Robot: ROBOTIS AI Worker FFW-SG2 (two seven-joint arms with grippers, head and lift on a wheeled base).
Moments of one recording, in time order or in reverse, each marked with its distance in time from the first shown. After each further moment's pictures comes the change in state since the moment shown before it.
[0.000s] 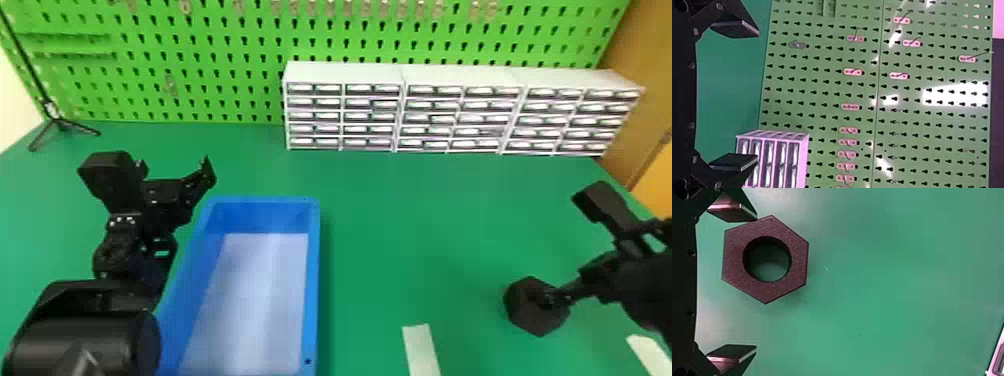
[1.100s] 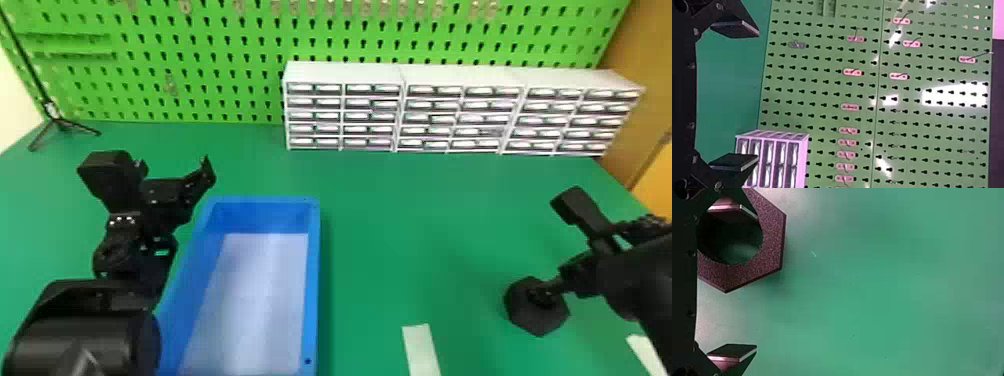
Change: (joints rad) left arm -0.003 0.000 0.001 0.001 0.003 -0.001 0.000; right arm -0.091 0.007 0.034 0.213 -0.128 -0.095 -0.181
